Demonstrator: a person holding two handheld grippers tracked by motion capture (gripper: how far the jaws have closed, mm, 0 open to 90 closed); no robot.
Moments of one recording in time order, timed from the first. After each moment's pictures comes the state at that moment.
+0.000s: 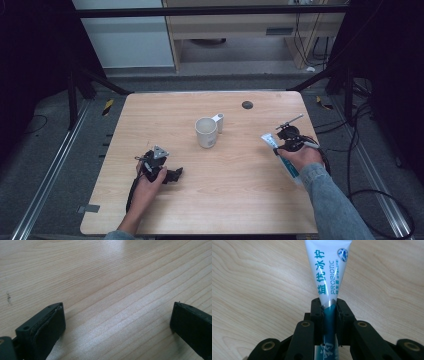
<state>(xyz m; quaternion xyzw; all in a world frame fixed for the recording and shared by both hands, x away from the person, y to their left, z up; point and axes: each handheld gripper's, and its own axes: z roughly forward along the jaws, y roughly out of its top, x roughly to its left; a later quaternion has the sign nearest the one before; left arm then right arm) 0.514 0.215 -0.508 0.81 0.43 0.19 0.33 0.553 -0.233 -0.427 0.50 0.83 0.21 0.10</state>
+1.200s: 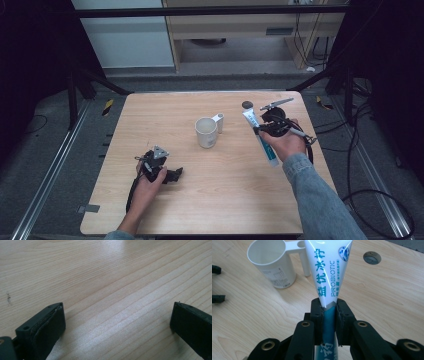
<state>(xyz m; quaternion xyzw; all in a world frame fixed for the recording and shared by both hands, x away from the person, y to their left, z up) 0.514 0.215 -0.508 0.81 0.43 0.19 0.33 0.555 -0.174 -0.361 0.46 0.81 0.32 0.16</state>
